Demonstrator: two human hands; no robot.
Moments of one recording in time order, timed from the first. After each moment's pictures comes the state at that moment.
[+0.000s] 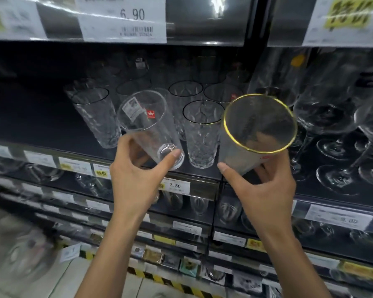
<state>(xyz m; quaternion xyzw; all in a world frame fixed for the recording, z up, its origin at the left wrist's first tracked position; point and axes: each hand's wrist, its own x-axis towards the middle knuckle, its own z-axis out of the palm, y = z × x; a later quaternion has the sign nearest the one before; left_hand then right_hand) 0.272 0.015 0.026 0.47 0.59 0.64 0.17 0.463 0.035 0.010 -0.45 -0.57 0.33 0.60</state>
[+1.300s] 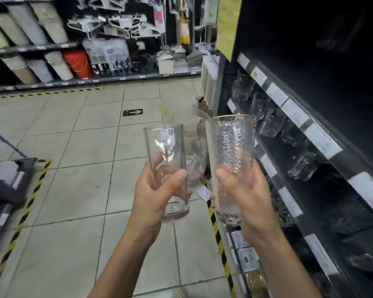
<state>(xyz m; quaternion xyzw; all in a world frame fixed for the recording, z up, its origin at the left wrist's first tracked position) -0.108 -0.295 -0.032 0.02 0.60 0.80 0.05 -0.060 -0.129 -0.020 -0.07 -0.63 0.77 0.11</state>
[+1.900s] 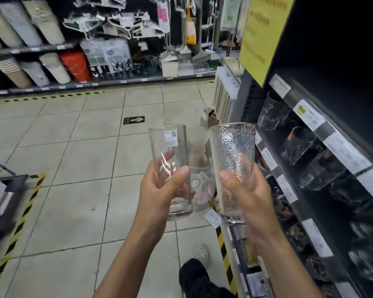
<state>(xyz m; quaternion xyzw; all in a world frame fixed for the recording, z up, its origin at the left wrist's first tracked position) -0.376 -0.276 -0.050 -0.01 0.62 0.78 0.06 -0.329 -0.112 -0.049 -0.10 -0.63 0.77 0.09</state>
